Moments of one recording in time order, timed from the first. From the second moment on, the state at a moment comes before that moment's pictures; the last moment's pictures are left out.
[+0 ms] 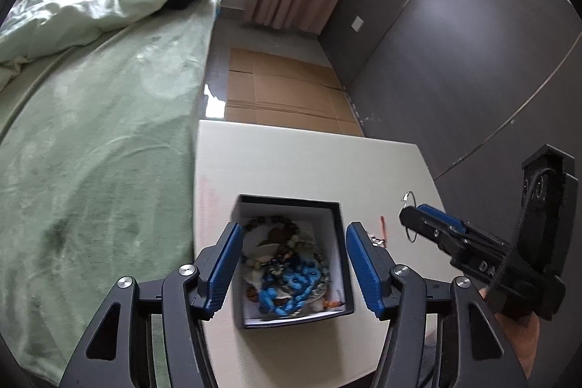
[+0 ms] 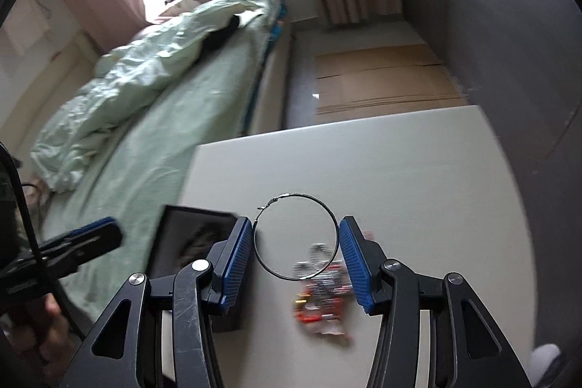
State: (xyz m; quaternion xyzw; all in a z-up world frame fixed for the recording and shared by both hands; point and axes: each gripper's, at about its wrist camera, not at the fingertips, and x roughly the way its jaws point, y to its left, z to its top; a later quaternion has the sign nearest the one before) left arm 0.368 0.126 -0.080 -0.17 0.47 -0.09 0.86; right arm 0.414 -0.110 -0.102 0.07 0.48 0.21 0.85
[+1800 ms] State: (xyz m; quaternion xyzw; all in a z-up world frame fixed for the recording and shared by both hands) left arm 0.362 -0.020 -0.073 -0.04 0.49 -0.15 0.86; right arm 0.359 -0.228 -0.113 0.24 0.48 0.18 0.83
